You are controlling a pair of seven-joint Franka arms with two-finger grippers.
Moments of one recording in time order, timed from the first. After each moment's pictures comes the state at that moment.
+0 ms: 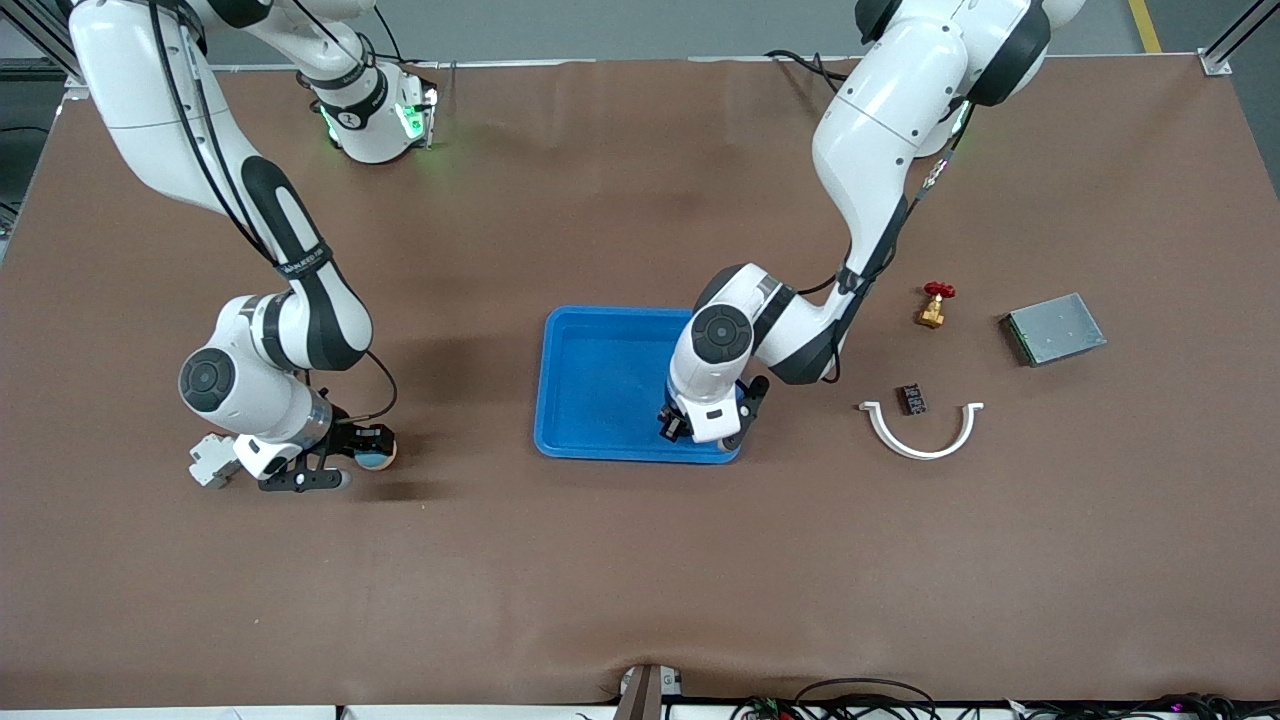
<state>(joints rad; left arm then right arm) -0.57 0.88 -0.13 -1.41 0.02 2.37 -1.73 0.09 0.60 0.01 -1.86 0.16 2.49 -0.05</state>
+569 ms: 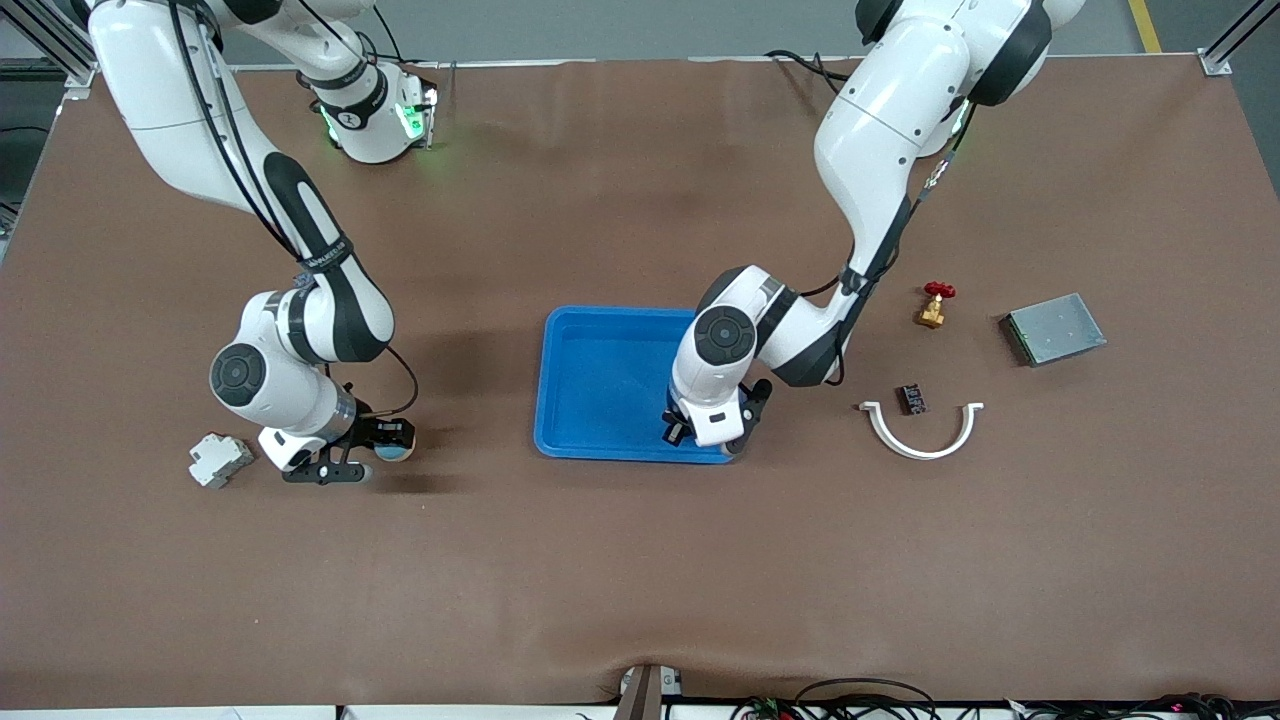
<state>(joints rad) -0.57 0.88 -0.12 -1.39 0.03 2.37 -1.73 0.13 0.60 0.01 -1.88 0.16 2.50 0.03</state>
